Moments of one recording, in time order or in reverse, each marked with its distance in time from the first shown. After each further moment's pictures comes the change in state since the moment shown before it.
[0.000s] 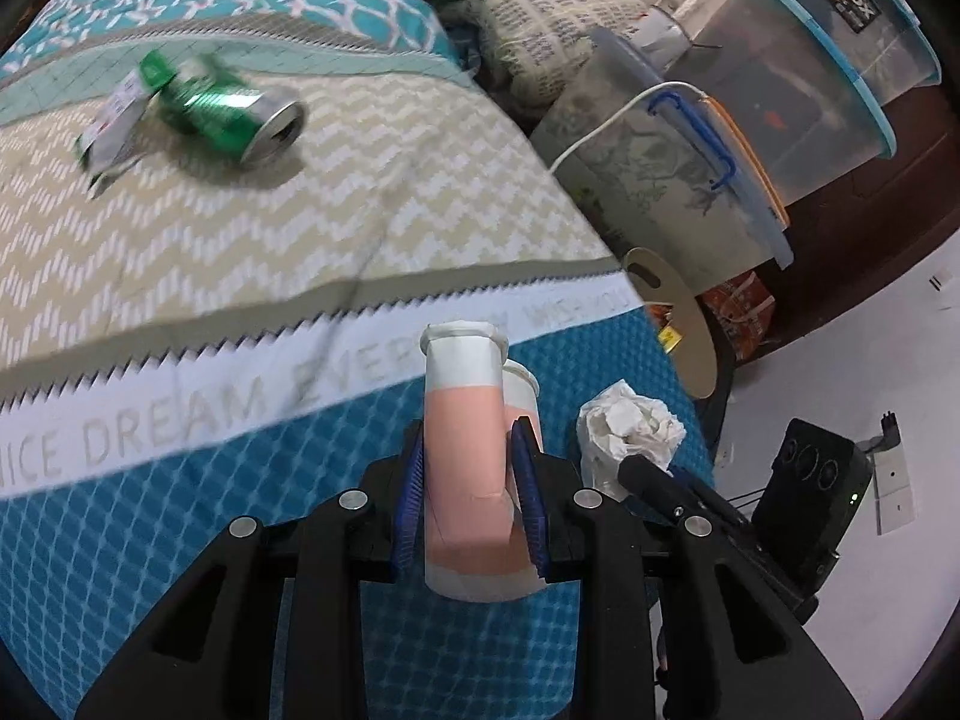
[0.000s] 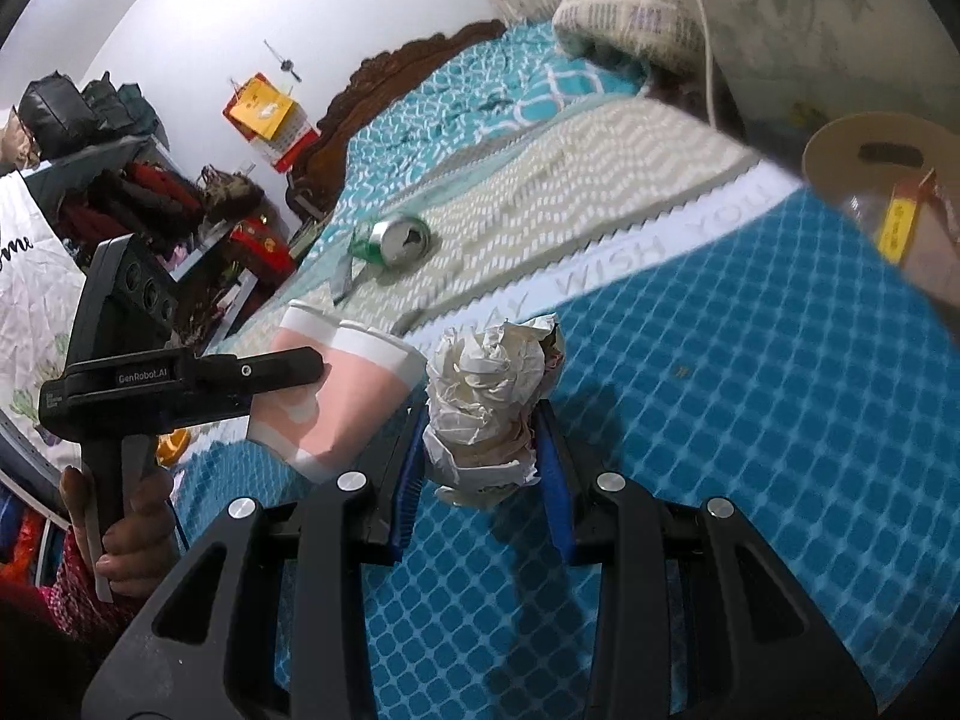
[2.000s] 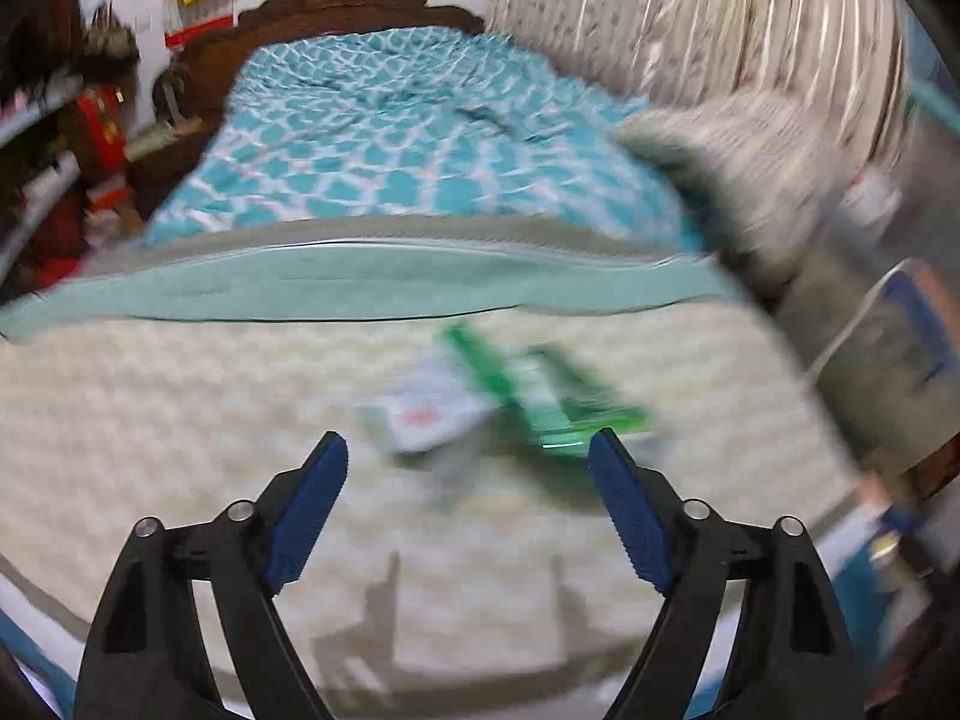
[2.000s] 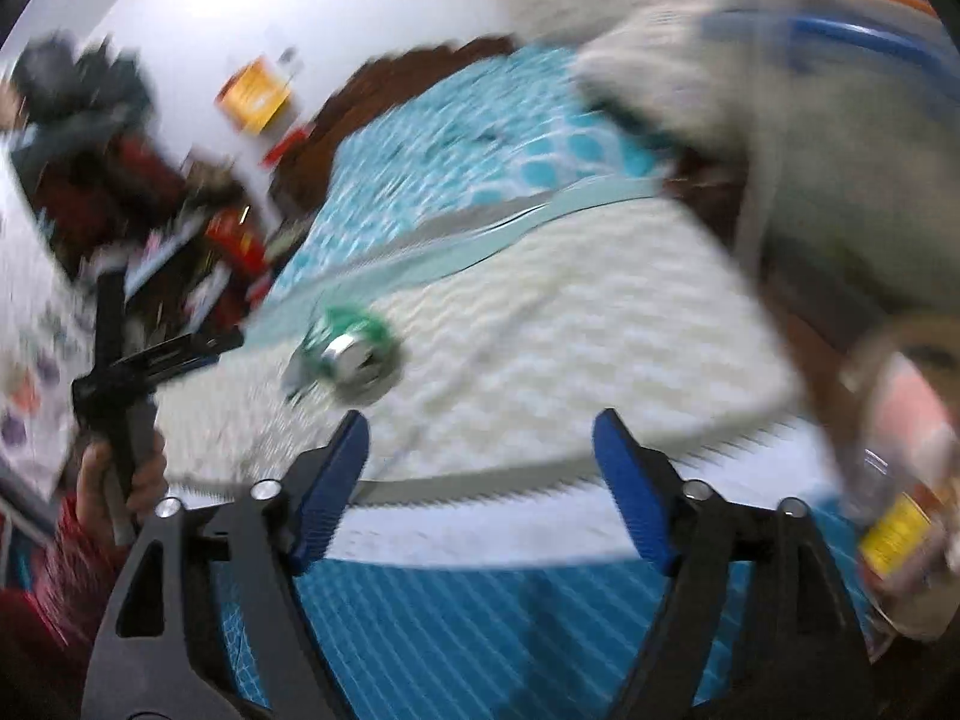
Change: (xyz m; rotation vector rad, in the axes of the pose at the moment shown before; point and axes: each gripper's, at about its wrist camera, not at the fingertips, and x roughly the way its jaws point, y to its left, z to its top) left arm -0.066 0.129 0.116 -0.022 -0.288 0.587; right arm 0.074 0.027 0.124 -0.169 0.028 -0.064
